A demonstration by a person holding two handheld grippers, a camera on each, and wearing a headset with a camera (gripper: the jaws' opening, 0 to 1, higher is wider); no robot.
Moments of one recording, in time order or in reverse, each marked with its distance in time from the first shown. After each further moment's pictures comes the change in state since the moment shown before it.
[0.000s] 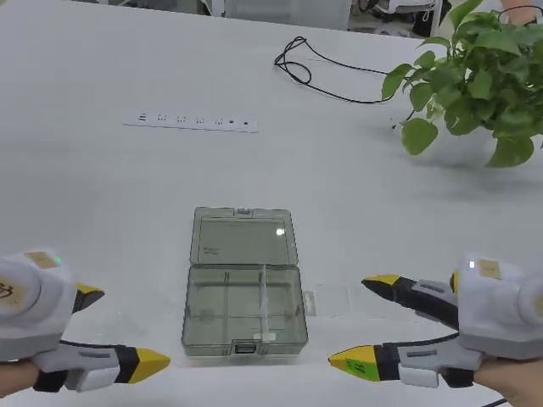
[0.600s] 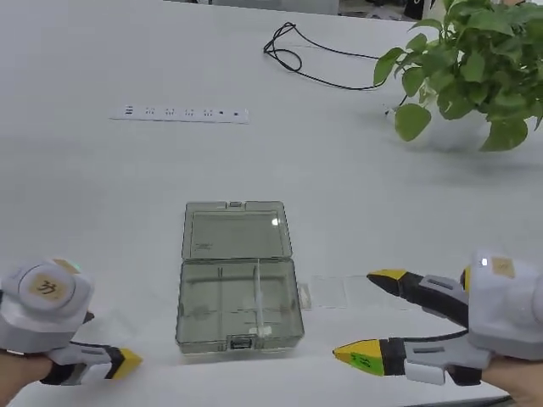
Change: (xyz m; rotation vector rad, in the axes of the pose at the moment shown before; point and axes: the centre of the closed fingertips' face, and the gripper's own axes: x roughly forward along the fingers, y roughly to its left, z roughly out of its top) left arm 0.025 0.024 -0.038 0.033 0.205 0.073; right arm -0.010 -0.003 -0.002 0.028 -0.035 -0.038
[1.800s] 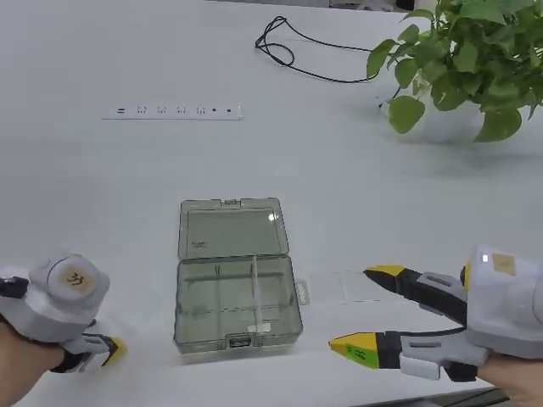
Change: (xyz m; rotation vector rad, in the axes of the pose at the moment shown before) left arm 0.006 0.019 -0.003 0.046 0.119 0.076; right arm 0.001 0.002 0.003 0.023 -0.032 -0.032
